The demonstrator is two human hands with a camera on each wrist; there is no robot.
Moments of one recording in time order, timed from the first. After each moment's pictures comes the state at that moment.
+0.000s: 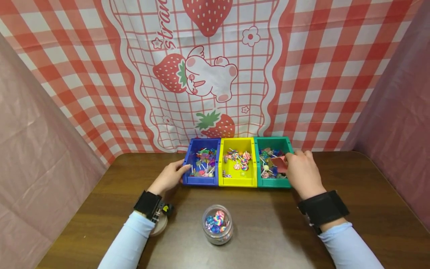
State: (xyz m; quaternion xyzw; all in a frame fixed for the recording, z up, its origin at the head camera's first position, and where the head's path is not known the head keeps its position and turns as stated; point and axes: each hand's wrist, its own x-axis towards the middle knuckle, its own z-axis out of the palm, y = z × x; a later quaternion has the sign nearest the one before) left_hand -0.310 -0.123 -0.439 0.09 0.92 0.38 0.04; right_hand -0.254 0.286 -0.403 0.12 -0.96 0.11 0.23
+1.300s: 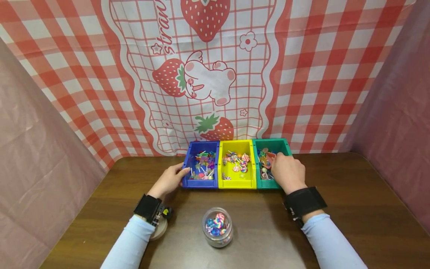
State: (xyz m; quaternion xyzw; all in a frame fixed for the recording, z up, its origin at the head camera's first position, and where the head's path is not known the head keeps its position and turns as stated) left_hand -0.307 -0.123 -0.438 0.09 0.91 0.39 0.05; right_hand -0.280 0.265 -0.414 -0.01 -0.98 0.15 0.13
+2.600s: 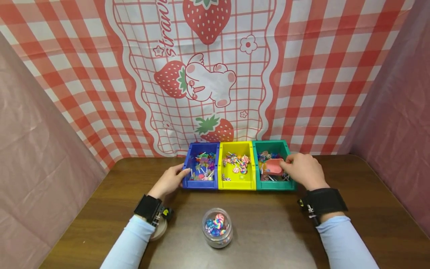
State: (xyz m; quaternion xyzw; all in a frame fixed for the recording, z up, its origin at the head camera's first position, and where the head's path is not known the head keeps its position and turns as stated) left_hand -0.305 -0.123 -0.437 0.09 0.91 0.40 0.05; right_hand -0.273 0.314 -0.405 0.07 -0.98 0.18 0.10
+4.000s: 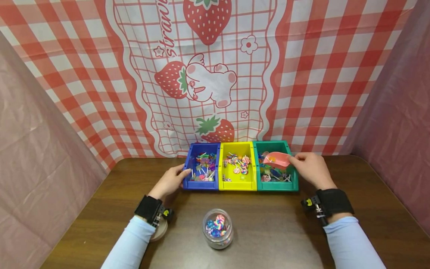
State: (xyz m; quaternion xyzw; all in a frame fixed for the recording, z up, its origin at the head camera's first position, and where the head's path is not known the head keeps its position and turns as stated) left_hand -0.303 -0.124 -0.436 0.10 0.91 0.39 0.05; right_hand -0.276 0.337 -0.413 0.02 -0.95 0.30 0.11
